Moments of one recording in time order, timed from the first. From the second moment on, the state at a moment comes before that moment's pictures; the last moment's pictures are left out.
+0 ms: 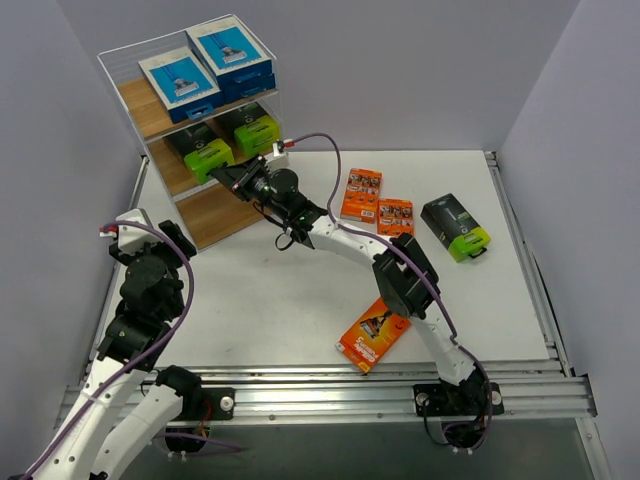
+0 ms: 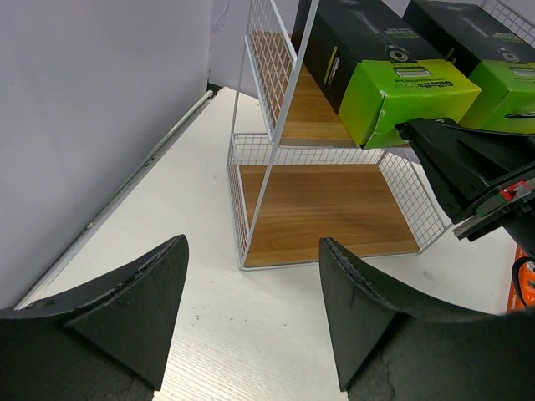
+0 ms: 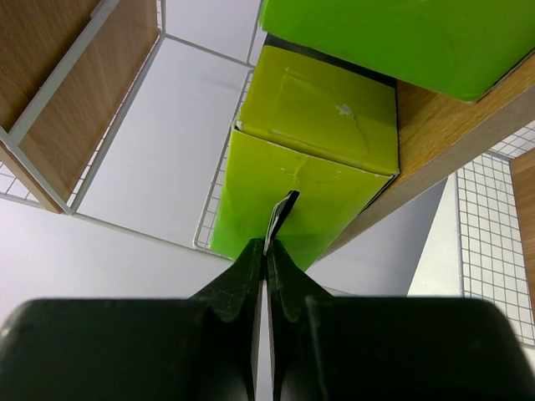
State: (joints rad) left arm -0.43 0.60 0.76 -0.20 -0.79 -0.24; right arm 0.83 2.31 1.90 0.57 -0.03 1.28
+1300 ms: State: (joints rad) left arm -0.46 0.60 0.76 -0.20 -0.79 -0.24; right arm 0.94 2.26 1.75 0.80 0.40 0.86
